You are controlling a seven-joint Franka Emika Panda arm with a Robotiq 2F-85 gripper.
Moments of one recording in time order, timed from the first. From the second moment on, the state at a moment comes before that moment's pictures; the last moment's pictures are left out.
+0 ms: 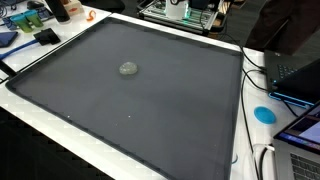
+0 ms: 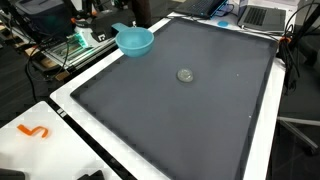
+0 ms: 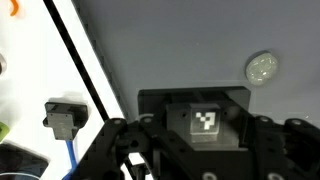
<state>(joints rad) -0.14 -0.21 -0.22 -2.26 -0.01 2.18 -0.10</state>
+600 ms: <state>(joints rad) -0.14 -0.21 -0.22 -2.26 -0.01 2.18 -0.10</state>
